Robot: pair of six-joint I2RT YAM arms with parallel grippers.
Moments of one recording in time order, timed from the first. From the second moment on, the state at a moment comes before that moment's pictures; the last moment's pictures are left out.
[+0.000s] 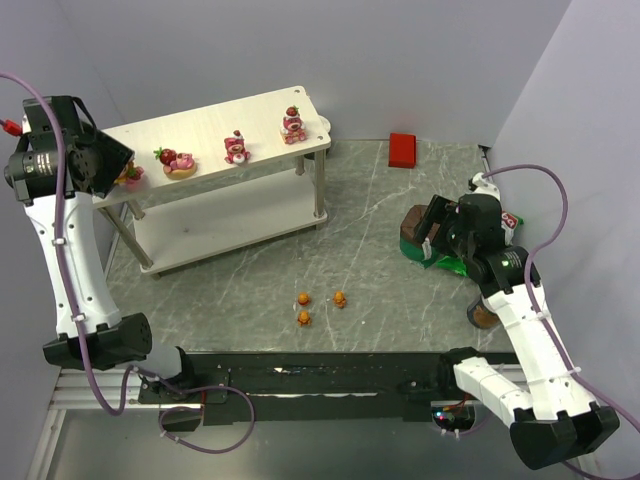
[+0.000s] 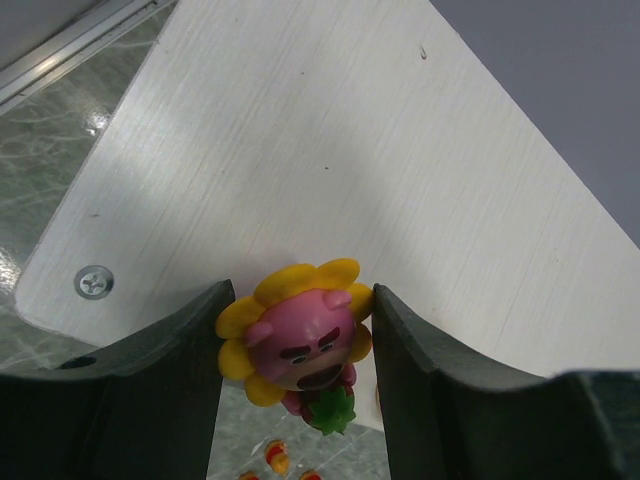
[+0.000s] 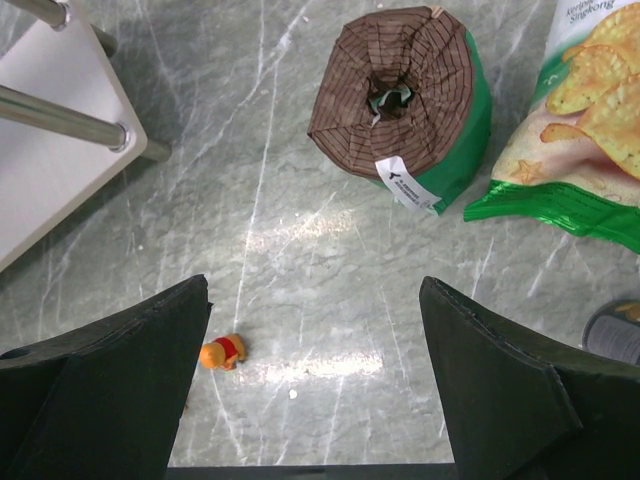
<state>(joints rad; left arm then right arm) 0.26 1.46 2.06 -1.27 -0.07 -0.78 0.21 0.91 1.06 -0.78 0.16 0.50</state>
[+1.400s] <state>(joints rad) 0.14 1.24 1.68 -0.84 -0.37 -0.38 0.21 0.95 1.06 -0.78 0.13 0.50</state>
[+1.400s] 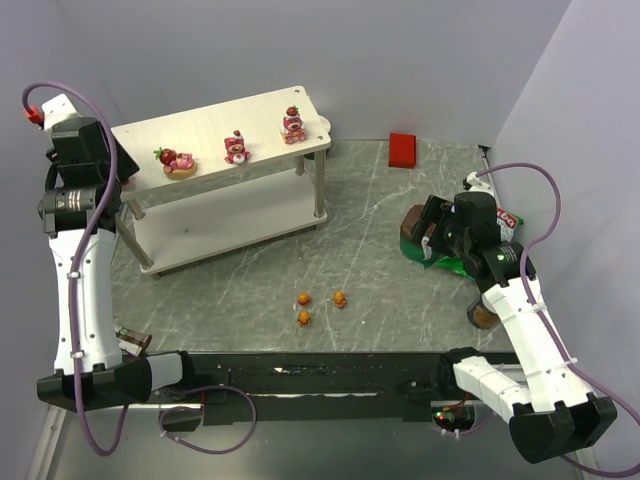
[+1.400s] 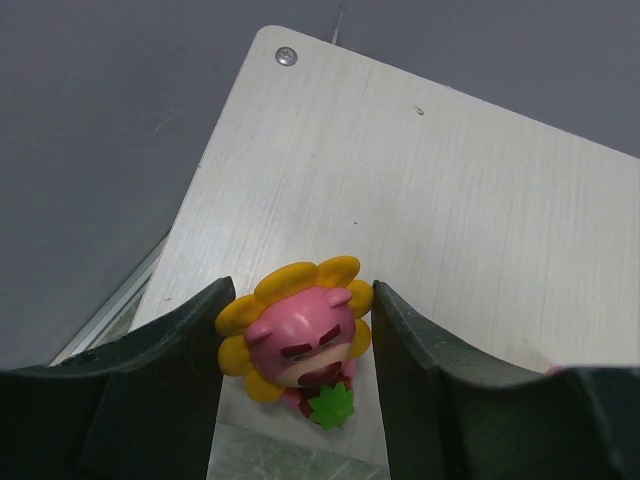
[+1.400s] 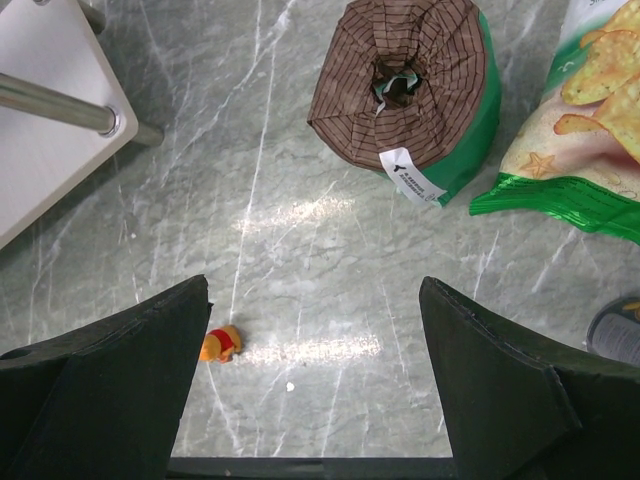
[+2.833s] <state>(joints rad) 0.11 1.11 1.70 -0.86 -0.41 -0.45 0.21 0.94 1.06 -0.78 0.11 0.49</state>
